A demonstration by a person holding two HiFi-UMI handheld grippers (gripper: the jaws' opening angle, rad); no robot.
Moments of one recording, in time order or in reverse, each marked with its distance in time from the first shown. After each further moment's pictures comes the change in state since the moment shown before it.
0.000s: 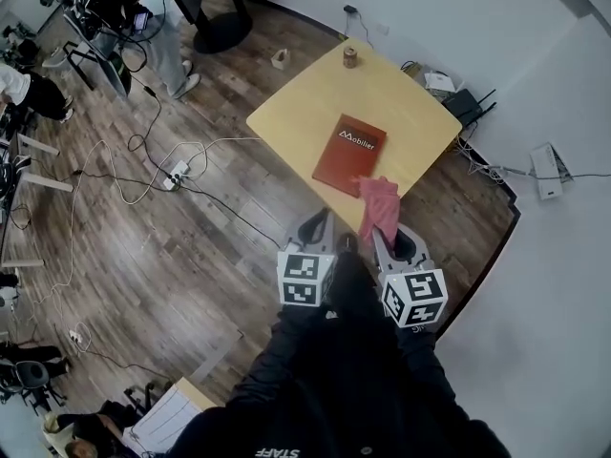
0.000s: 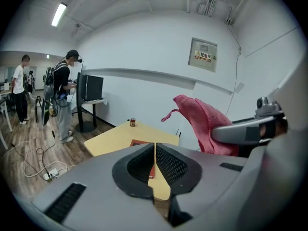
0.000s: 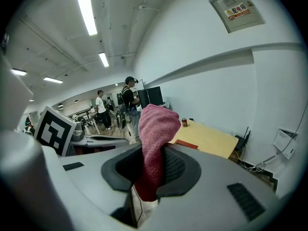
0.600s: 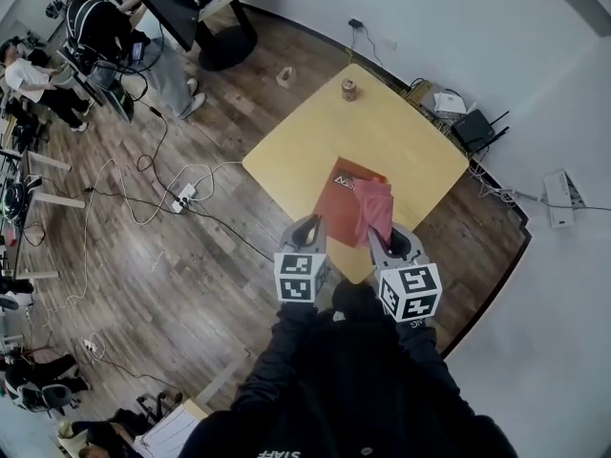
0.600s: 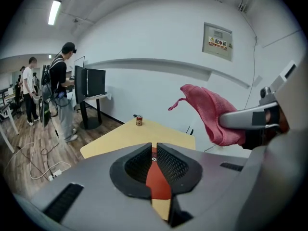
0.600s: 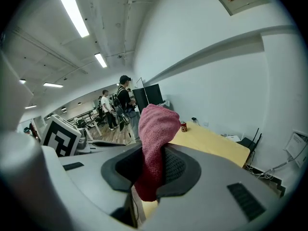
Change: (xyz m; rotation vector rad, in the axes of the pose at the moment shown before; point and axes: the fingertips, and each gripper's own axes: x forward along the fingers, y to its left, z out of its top) left arm 0.141 0.053 0.038 -0.016 0.103 0.084; right arm 0.121 -0.098 0.056 0.029 0.033 0.065
